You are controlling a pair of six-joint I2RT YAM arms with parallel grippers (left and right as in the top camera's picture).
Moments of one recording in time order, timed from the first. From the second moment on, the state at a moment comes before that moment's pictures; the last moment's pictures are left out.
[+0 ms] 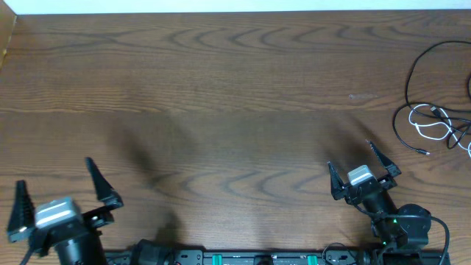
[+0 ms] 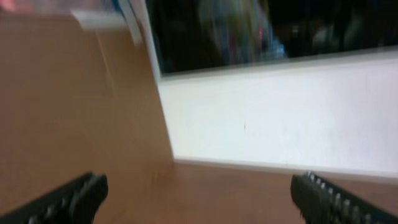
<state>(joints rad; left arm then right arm) -0.27 0.15 0.85 -0.55 -0.61 0.25 0.00 0.01 0.07 -0.20 -0.35 -0.54</state>
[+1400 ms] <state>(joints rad) -0.06 0.15 0.02 0.34 0.13 -0.04 0.00 0.01 0.07 -0.20 -0.35 -0.54</state>
